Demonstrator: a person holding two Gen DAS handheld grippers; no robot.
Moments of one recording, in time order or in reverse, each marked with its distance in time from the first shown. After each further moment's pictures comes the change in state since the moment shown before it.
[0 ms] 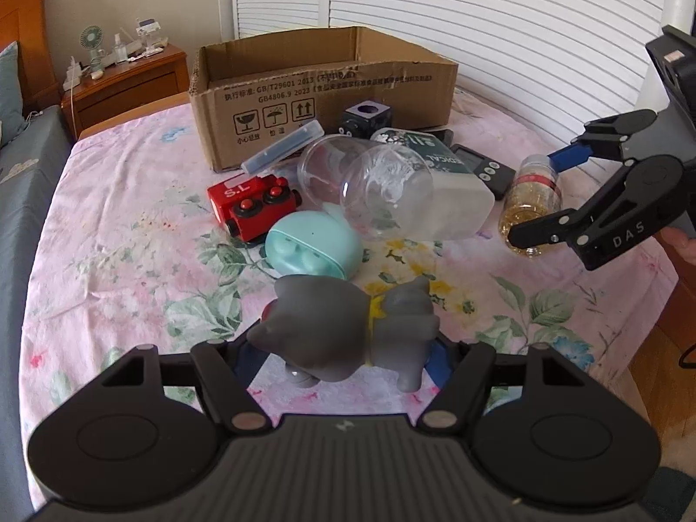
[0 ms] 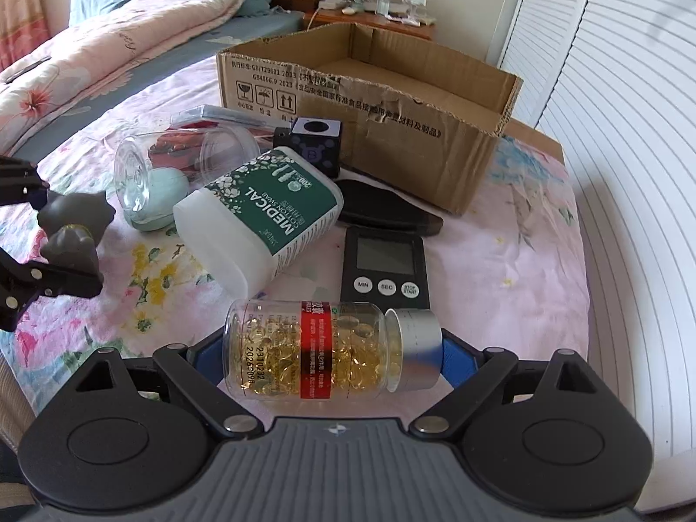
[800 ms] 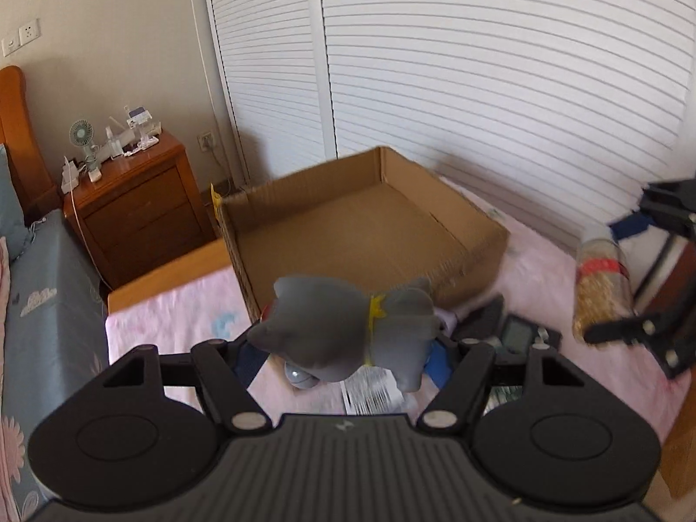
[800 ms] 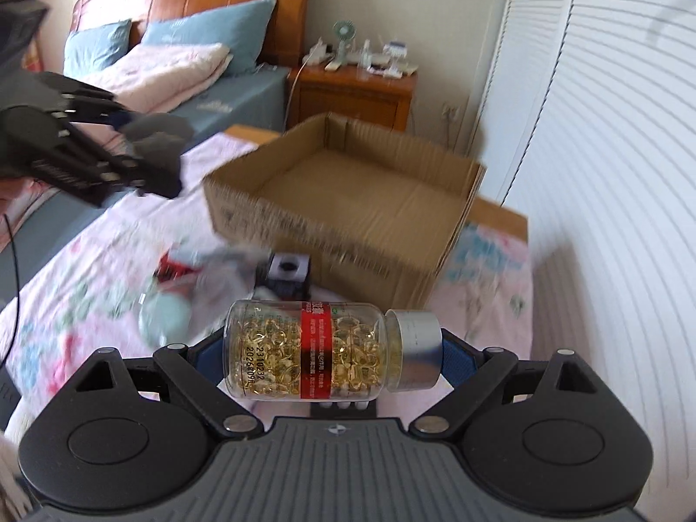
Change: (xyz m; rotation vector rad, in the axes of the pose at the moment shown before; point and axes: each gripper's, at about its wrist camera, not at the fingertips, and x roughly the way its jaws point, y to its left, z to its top) left arm -0.009 0.049 0.166 0.124 -0.113 0.031; right arm -0.061 -0.029 0.072 0.043 -0.130 -0.008
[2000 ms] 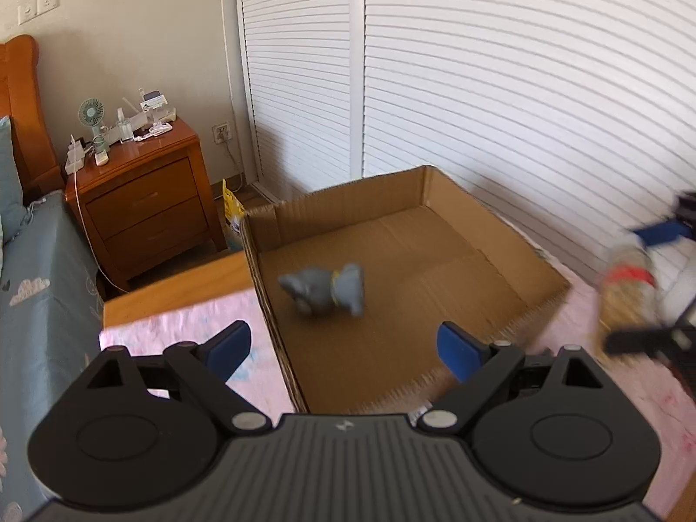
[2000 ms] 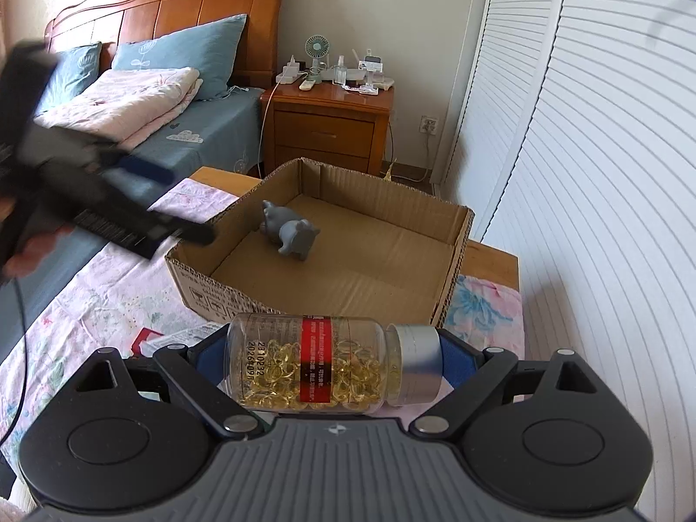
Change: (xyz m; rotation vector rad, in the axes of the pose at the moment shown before) left arm 0.029 0.043 0.015 -0.100 -0.007 -0.009; right arm 0.027 -0.005 0.063 0.046 -0.018 -0.047
